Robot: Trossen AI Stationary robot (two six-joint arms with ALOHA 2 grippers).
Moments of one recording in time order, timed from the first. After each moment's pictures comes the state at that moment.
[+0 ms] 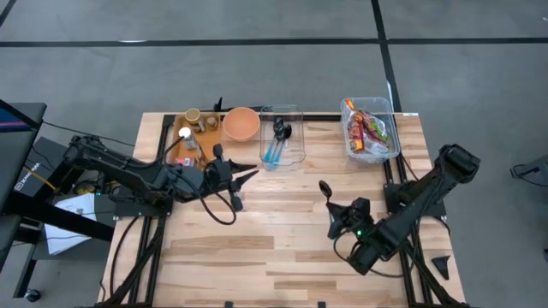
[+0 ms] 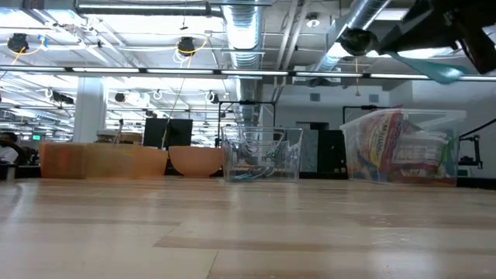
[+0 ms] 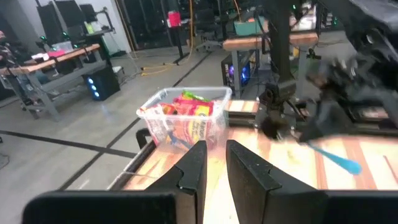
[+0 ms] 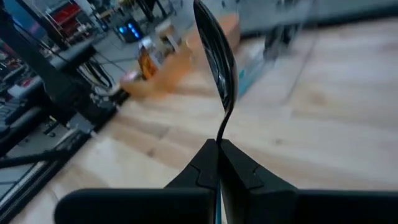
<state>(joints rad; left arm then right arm) -0.33 1.18 0.99 0.03 -0.75 0.05 0.78 1.53 0.96 -0.87 1.23 1.97</state>
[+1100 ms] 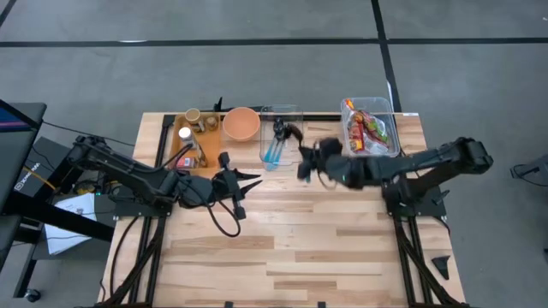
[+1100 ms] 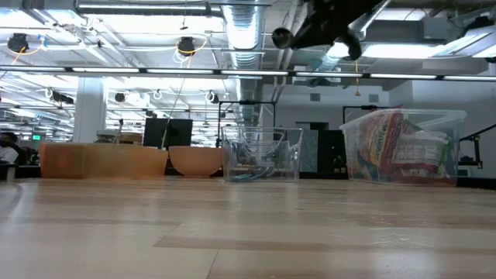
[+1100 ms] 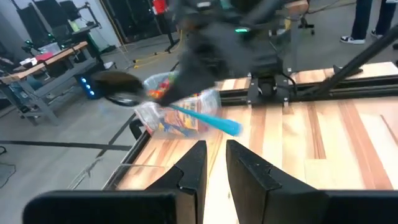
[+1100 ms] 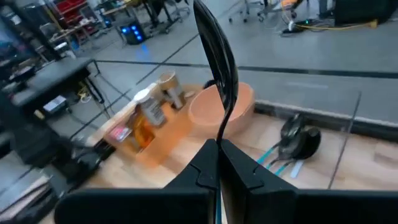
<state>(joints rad) -0.36 1.24 0.99 0.00 -0.75 0.10 0.13 1.33 0.96 -0.05 0.83 0.72</state>
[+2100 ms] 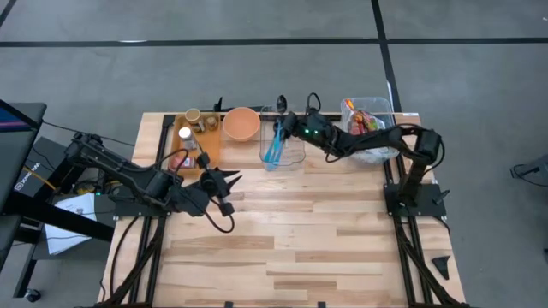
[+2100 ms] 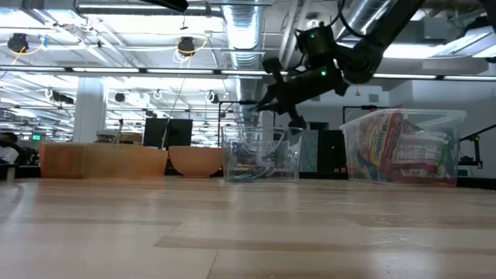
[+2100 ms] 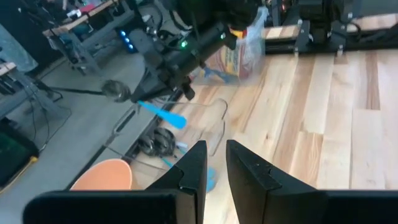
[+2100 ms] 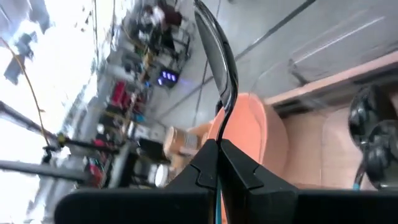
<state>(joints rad) -0.44 1.16 0.98 -0.43 -0.99 -0.19 -0.42 1.79 0.94 0.65 0.26 1.20</state>
